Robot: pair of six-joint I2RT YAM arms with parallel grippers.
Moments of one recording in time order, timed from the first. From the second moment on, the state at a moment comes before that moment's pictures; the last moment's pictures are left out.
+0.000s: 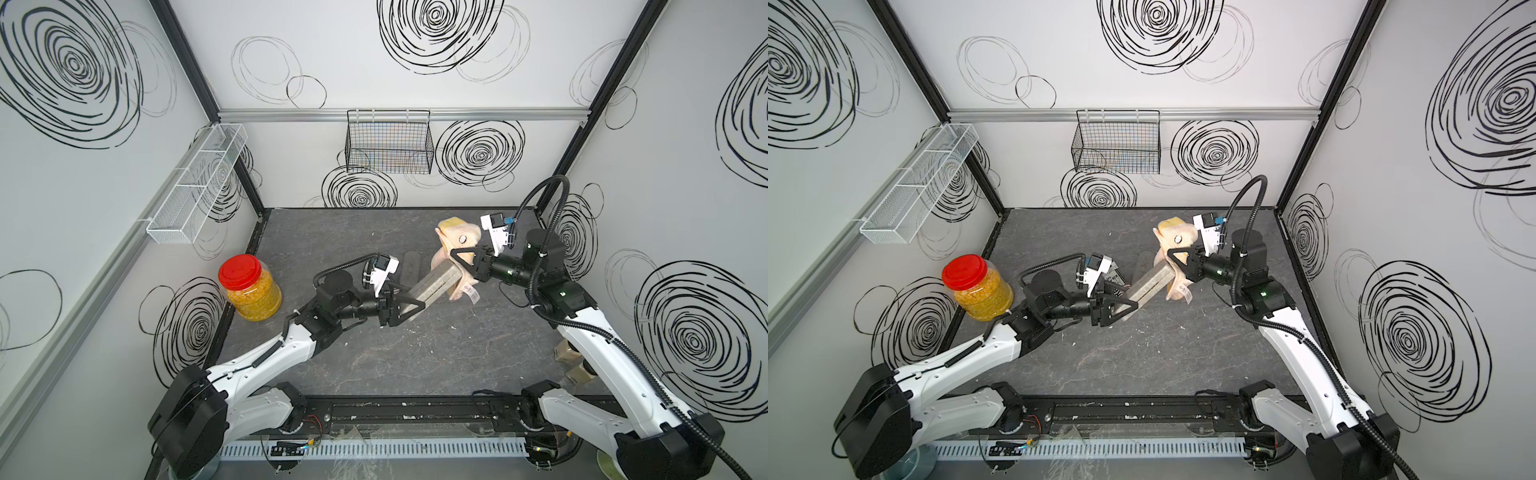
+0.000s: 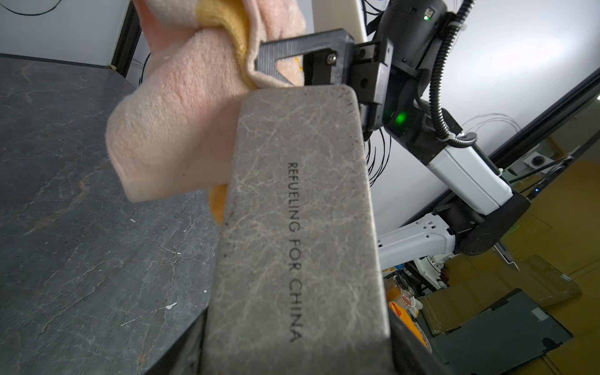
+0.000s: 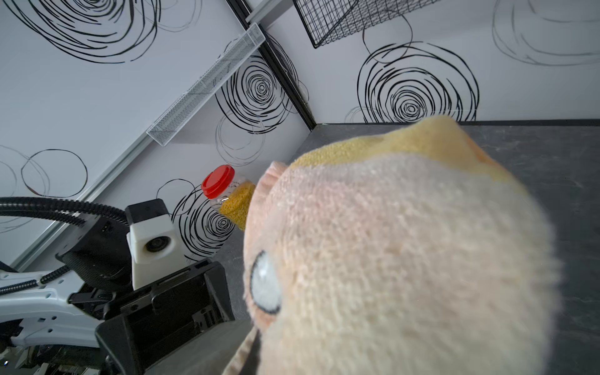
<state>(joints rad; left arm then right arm) -0.65 1.14 0.63 0.47 0.79 -0.62 0.36 1.03 0.98 -0.24 -0.66 0.38</state>
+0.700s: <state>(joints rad) -0.64 1.16 0.63 0.47 0.80 -0.62 0.34 0.98 0.97 -0.23 -0.68 0.40</state>
